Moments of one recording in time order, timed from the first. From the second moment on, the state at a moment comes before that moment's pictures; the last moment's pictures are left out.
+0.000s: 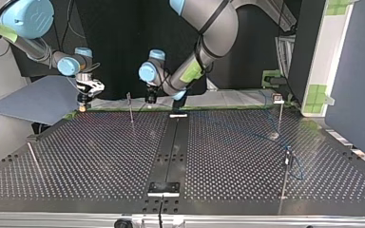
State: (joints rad) left arm -0.72 -2.88 -0.88 -2.69 -2.01 -1.72; right arm 1.62 -0.56 1.56 -0.95 1.41 1.79
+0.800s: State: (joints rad) left arm -0.80 -2.87 -0.93 -2.77 -1.92 -1.63; right arm 1.63 -0.56 1.56 -0.95 1.39 1.80
